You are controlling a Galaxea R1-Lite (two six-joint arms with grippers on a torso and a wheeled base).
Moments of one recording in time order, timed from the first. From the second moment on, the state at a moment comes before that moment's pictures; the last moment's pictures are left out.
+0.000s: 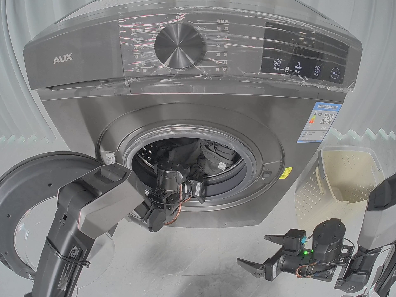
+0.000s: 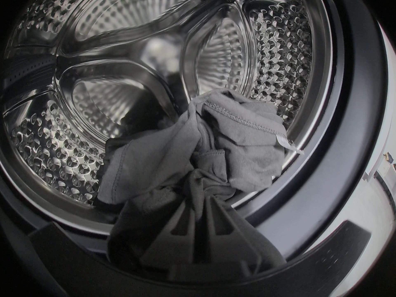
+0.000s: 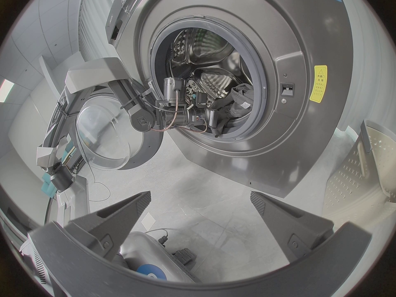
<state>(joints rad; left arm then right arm) -0.52 2.60 -1.37 -1.02 0.12 0.03 0.77 2.02 -0.05 -1.54 -0.02 0.17</state>
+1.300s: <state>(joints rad) -0.51 2.68 -1.56 -1.09 0.19 0.00 0.77 2.03 -0.05 -1.54 -0.02 0.17</state>
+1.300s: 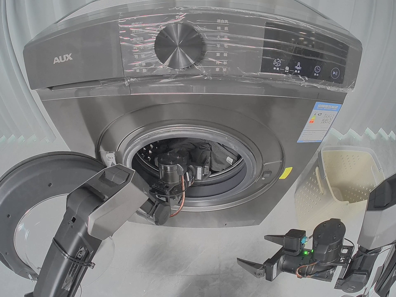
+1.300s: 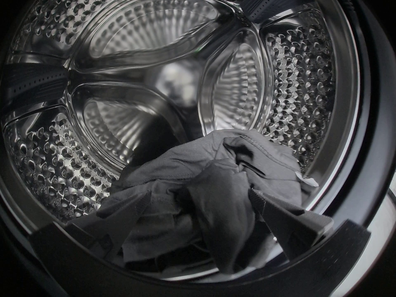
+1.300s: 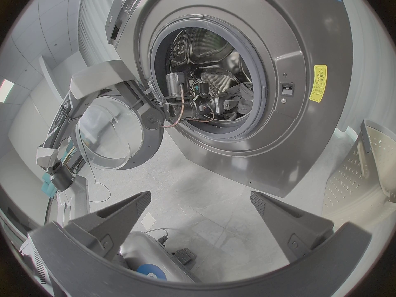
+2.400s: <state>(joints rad) -0.54 2.69 -1.55 -1.08 0.14 0.00 0.77 2.04 -0.05 -1.54 -0.02 0.17</state>
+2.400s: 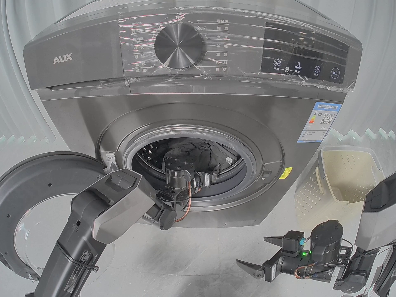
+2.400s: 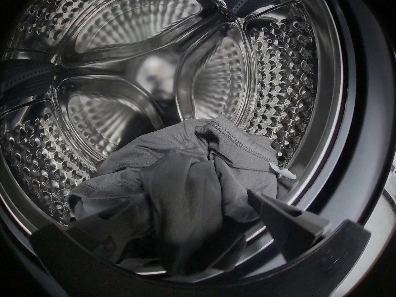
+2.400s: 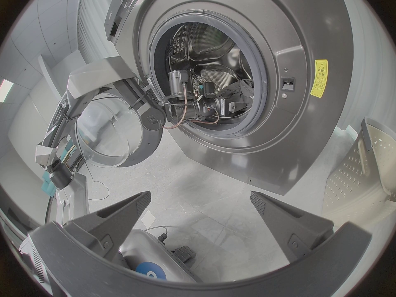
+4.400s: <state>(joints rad) -0.60 2.53 -1.35 -1.07 0.21 0.01 0.79 2.05 -0.05 -1.54 -0.02 0.18</state>
